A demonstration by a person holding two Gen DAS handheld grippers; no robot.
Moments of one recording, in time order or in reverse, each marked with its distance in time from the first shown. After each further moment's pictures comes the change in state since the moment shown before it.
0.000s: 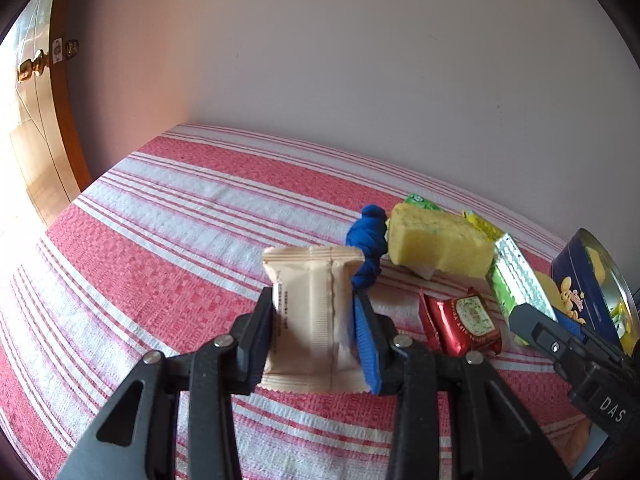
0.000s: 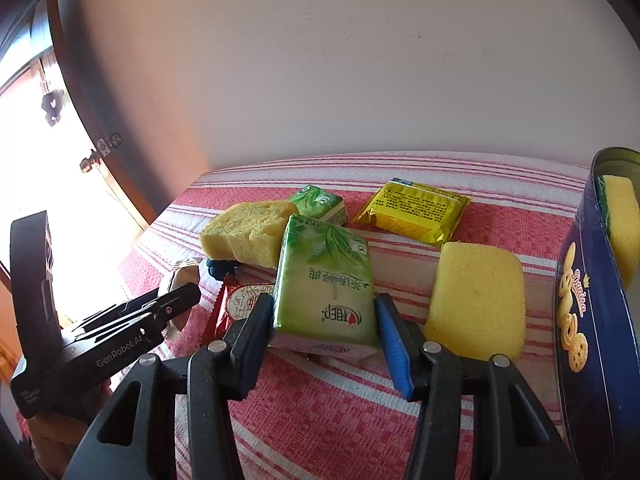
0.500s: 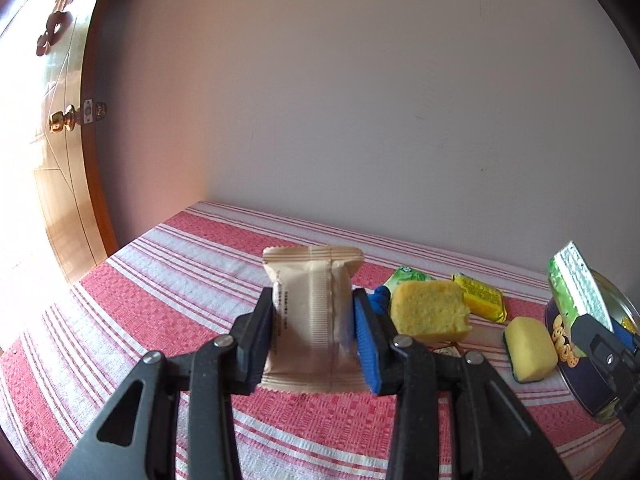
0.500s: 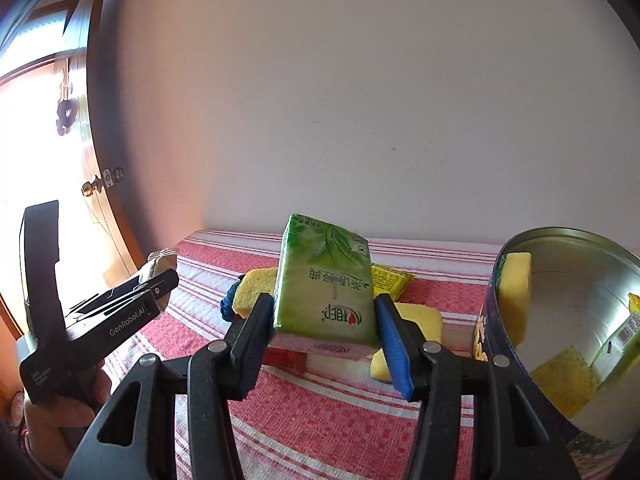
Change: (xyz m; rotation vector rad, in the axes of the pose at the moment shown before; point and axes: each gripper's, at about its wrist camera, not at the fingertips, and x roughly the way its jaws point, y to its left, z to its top) left arm -0.038 -0.011 0.000 0.038 -0.265 0.057; right arm -0.074 0.010 -0.013 -0.090 -0.271 -0.145
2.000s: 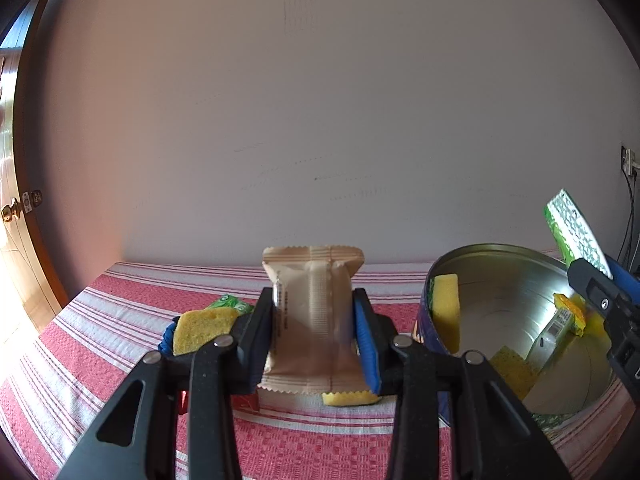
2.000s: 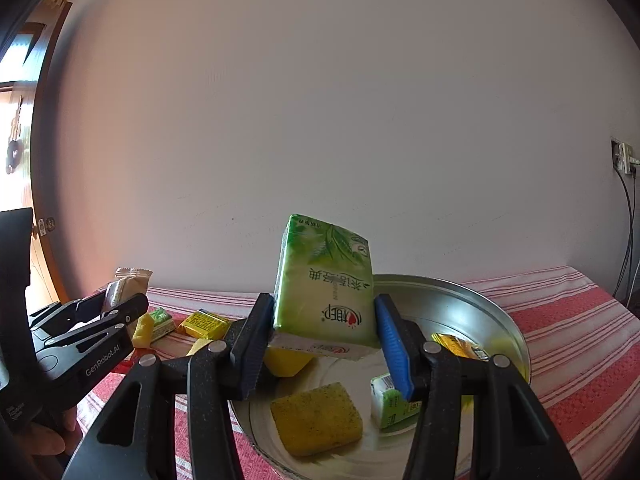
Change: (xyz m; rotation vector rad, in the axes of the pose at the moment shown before) left arm -0.060 -0.176 -0.008 0.225 -0.081 -0.141; right arm -0.087 -0.119 0.006 0.029 -0.200 -0.296
